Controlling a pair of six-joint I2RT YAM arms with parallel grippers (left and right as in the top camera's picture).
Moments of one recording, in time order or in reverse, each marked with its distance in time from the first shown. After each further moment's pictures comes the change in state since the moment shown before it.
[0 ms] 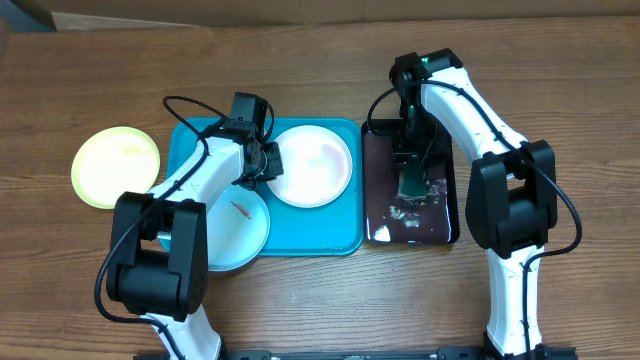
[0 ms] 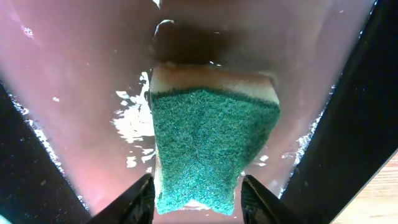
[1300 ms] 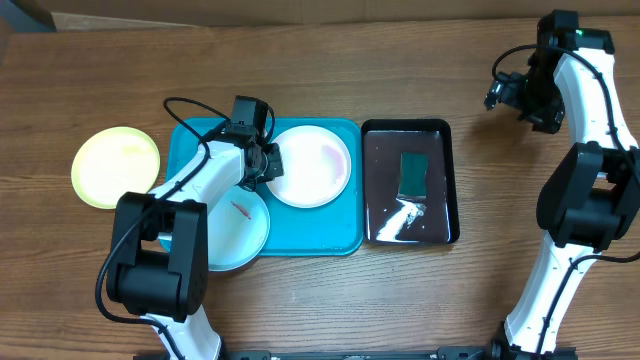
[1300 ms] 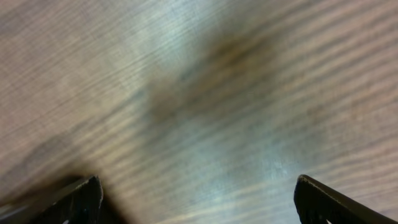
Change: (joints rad) left arm -0.002 -0.004 -0.034 0.068 -0.016 0.015; right arm -0.472 -0.001 0.132 0.227 0.003 0.001
